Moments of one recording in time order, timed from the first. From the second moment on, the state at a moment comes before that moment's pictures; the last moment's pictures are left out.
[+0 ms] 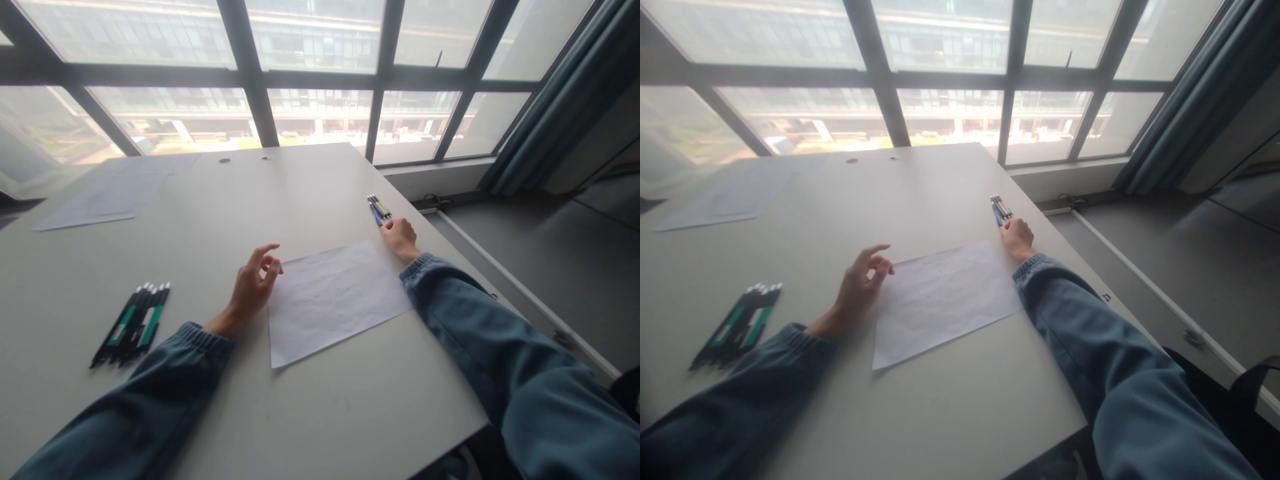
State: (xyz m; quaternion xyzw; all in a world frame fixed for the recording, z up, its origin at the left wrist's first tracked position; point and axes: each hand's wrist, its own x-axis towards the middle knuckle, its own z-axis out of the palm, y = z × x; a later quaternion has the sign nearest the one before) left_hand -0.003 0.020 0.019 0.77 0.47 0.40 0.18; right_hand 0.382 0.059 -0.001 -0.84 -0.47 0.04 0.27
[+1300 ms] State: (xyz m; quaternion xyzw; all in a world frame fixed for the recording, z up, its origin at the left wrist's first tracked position) left_hand -0.002 0.019 0.020 0.77 0.48 0.38 0.18; right_hand 0.391 0.093 -0.004 -0.84 -0.46 0.04 0.28
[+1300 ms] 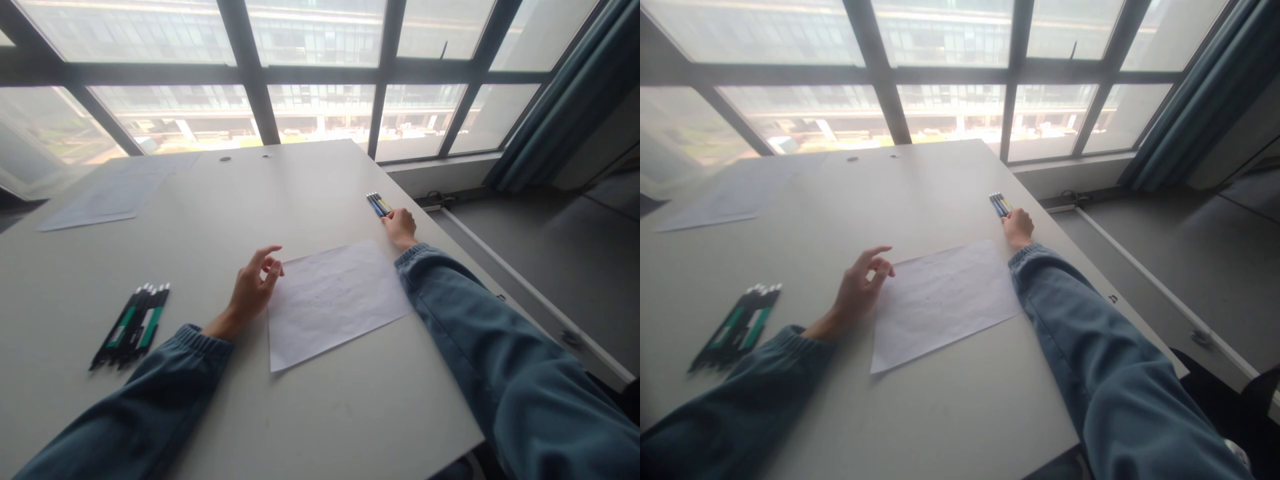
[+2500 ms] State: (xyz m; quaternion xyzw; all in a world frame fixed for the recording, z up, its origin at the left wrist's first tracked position) left_hand -0.003 0.019 0.019 0.78 0.48 0.36 0.18; right_hand 0.399 0.085 -0.008 -0.84 -0.48 0.01 0.27
